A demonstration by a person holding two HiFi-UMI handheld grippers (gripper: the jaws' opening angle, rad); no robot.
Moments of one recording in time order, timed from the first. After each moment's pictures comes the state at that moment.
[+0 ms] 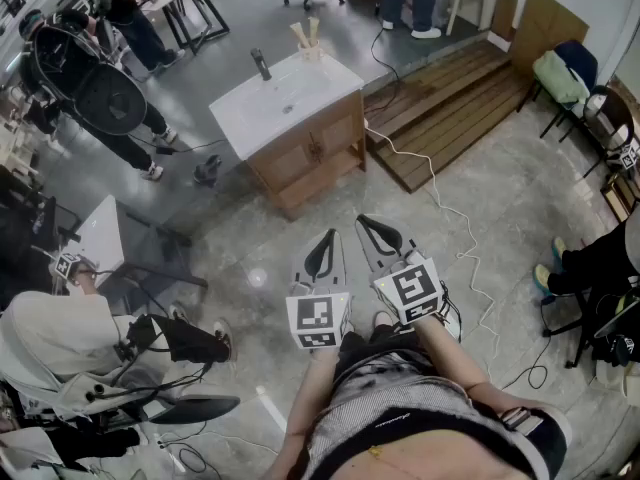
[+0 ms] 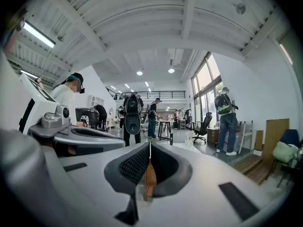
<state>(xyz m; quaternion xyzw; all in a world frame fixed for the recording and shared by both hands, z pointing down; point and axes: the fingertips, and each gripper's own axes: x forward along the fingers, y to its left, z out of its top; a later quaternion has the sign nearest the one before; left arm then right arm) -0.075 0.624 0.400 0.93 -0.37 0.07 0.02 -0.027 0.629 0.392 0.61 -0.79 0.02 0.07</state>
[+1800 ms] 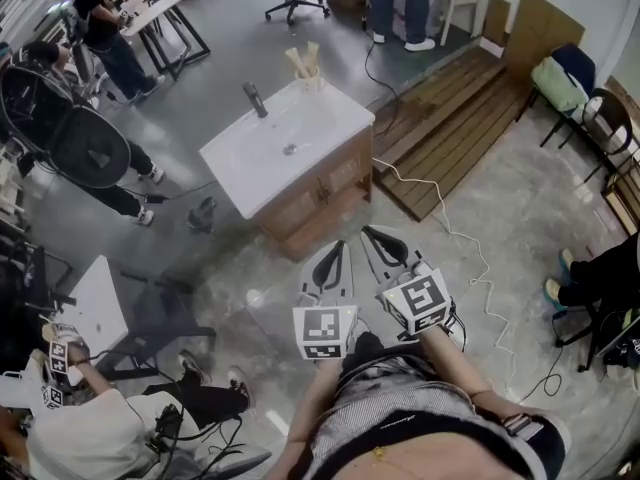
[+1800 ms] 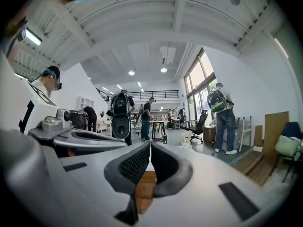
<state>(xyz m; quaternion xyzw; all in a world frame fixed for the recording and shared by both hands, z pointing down) -0.047 0.430 0.418 0.95 -0.31 0.07 0.02 -0.006 0.434 0.410 0.64 -0.77 0.03 0.04</state>
